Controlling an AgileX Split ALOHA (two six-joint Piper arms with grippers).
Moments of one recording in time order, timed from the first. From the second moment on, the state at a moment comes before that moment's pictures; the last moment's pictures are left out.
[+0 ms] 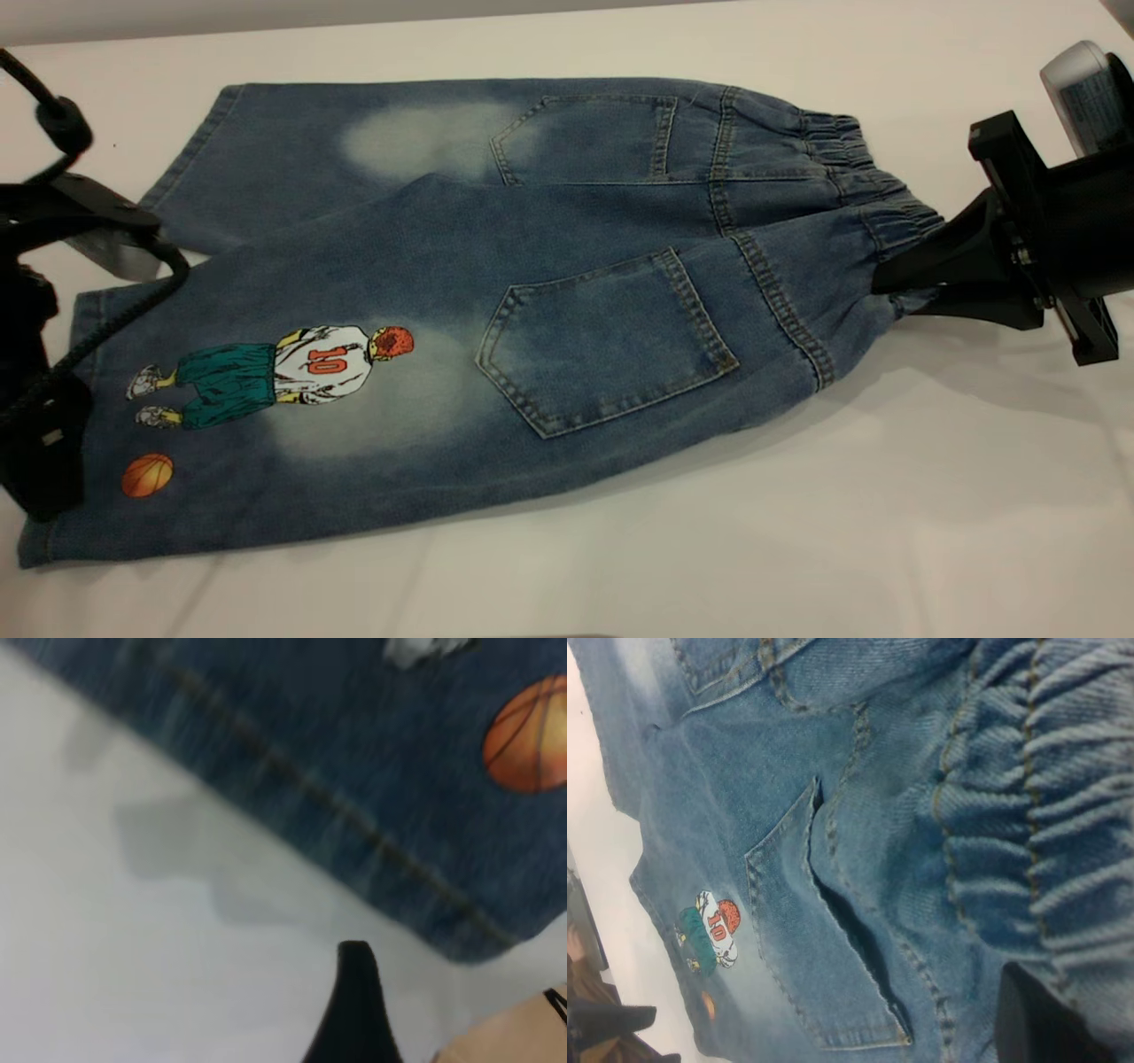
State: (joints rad) left arm -0.16 1.87 -0.73 0.12 0.57 0.40; right arm -0.13 2.18 -0.68 1.82 0.89 -1.38
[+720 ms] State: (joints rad) left arm -0.16 1.91 -0.64 0.06 0.43 0.79; right arm -0.13 2.18 -0.68 1.82 0.89 -1.40
